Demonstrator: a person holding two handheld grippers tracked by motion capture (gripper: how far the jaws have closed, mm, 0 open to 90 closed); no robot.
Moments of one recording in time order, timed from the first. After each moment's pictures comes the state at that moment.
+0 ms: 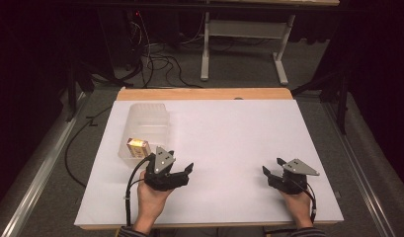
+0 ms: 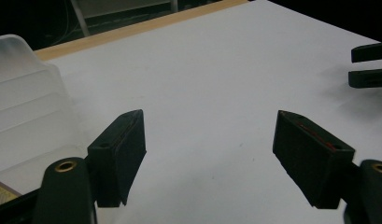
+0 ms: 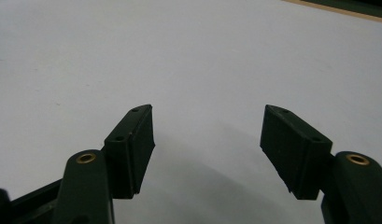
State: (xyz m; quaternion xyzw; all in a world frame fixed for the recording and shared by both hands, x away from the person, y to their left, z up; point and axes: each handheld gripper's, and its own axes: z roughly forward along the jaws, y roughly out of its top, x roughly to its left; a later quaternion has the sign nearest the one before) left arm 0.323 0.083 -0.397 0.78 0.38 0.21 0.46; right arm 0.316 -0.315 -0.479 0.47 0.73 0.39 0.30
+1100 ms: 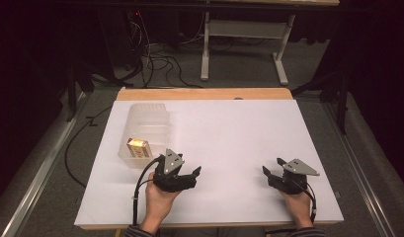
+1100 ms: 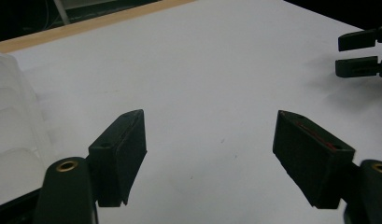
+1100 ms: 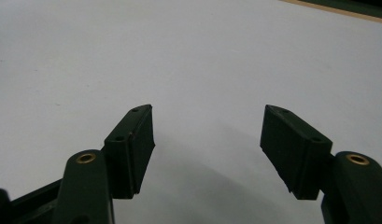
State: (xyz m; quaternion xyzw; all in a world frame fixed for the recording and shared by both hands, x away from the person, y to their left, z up) left arm 0.325 0.064 -0.411 0.79 0.37 0.19 0.46; right arm 0.315 -0.315 -0.479 0.47 0.73 0.39 0.30
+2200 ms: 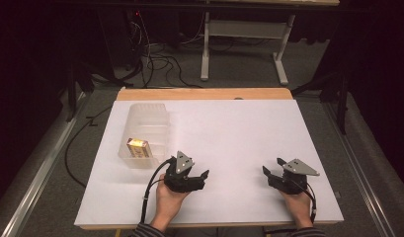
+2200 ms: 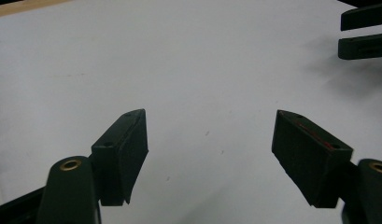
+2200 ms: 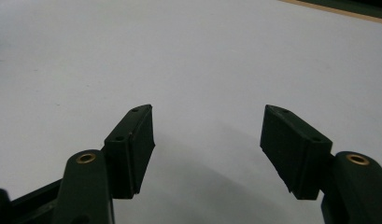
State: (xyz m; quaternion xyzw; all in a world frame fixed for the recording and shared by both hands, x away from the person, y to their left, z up) left arm 0.335 0.042 -0.438 0.80 0.37 0.16 0.44; right arm 0.315 -0.315 -0.479 0.47 0.73 0.39 0.30
